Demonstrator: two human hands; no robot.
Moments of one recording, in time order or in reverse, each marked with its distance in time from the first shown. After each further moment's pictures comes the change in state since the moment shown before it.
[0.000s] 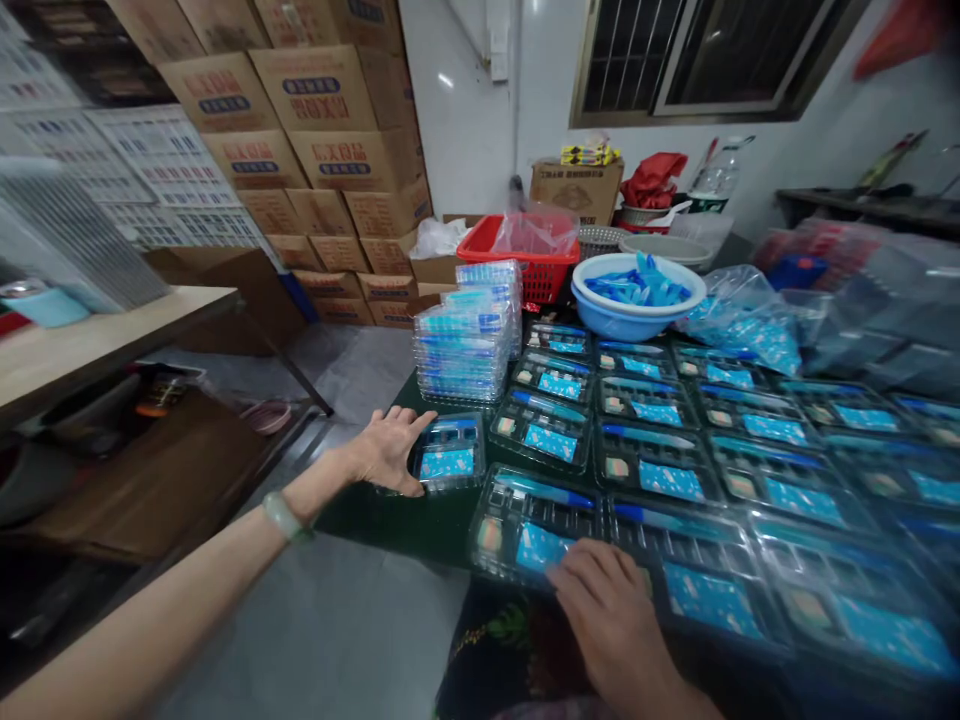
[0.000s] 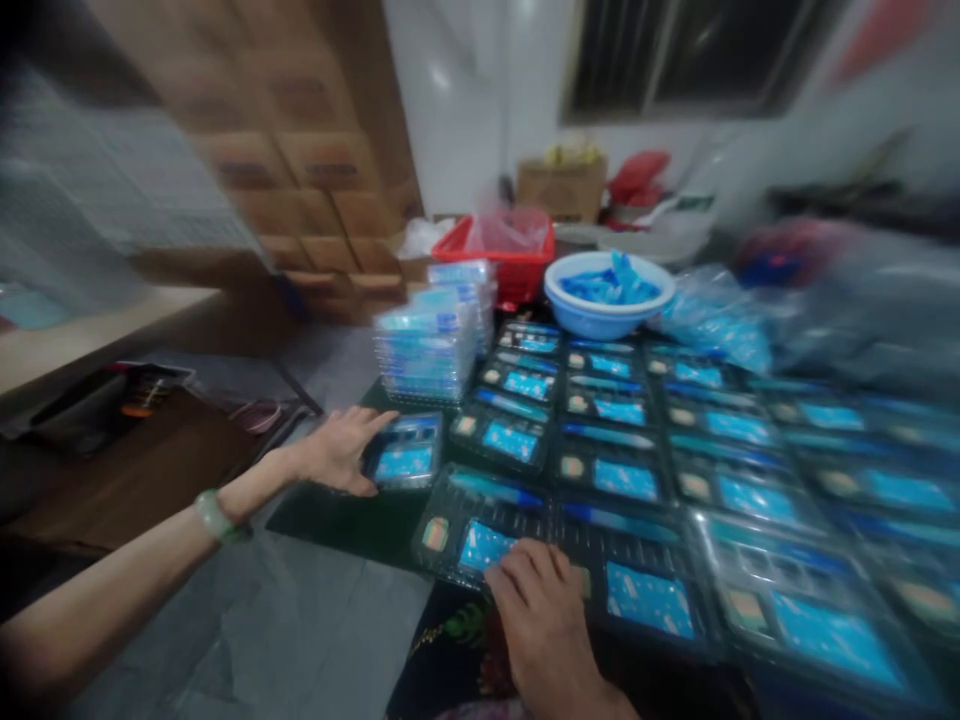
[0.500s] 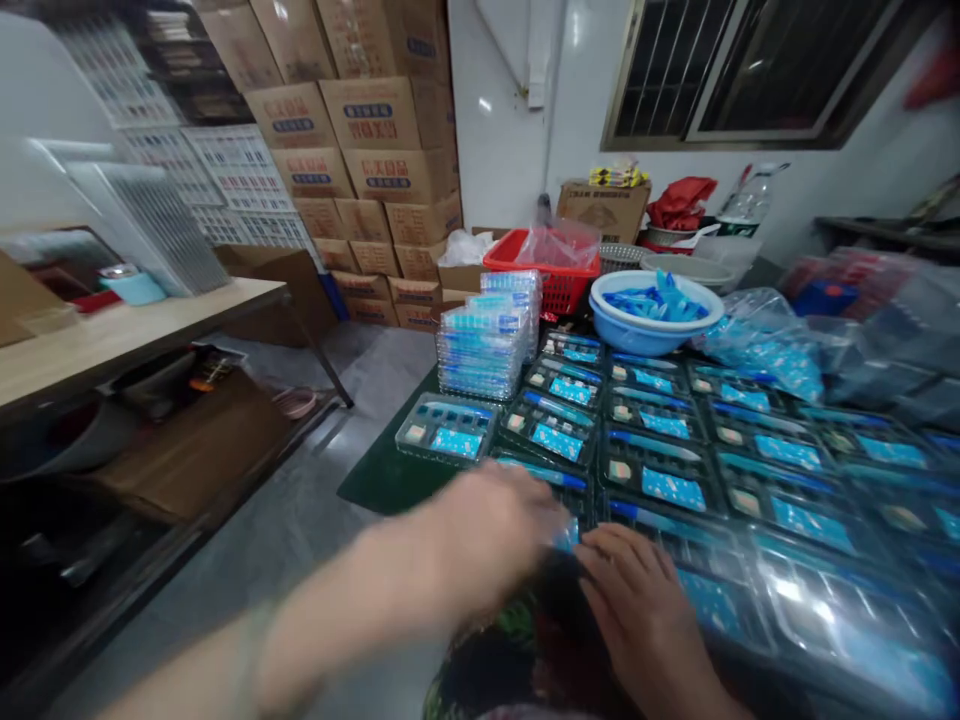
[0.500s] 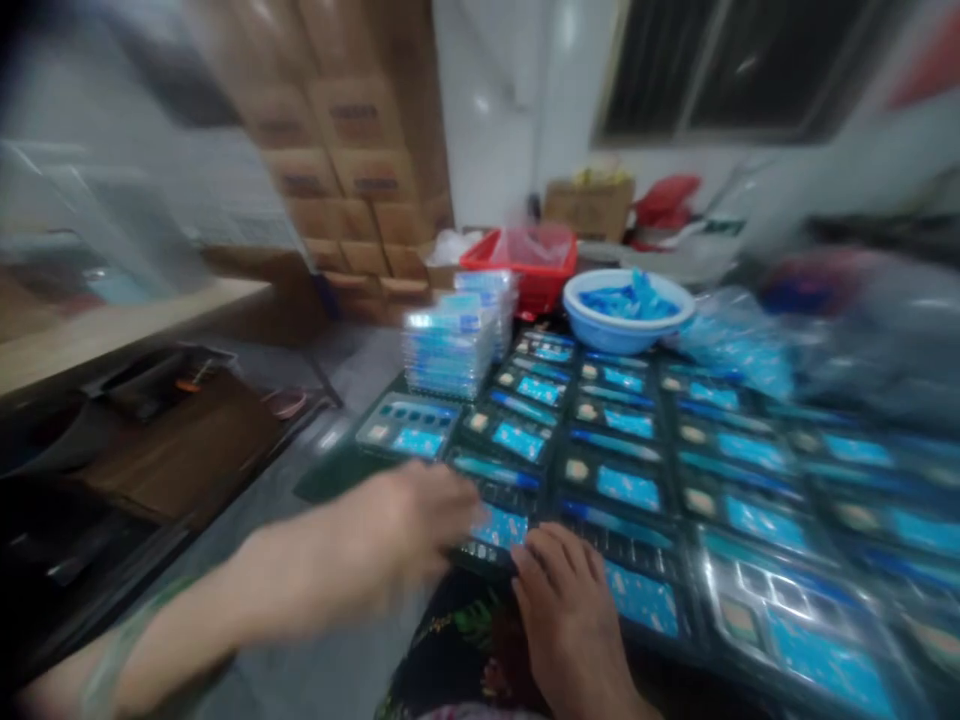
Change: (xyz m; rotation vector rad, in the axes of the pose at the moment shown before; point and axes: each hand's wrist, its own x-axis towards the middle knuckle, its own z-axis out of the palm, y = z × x) left_hand -0.061 0.125 -0.028 -0.258 0.208 0.284; right_hand 0.001 0.008 -0.040 -0.206 0.030 -0.101
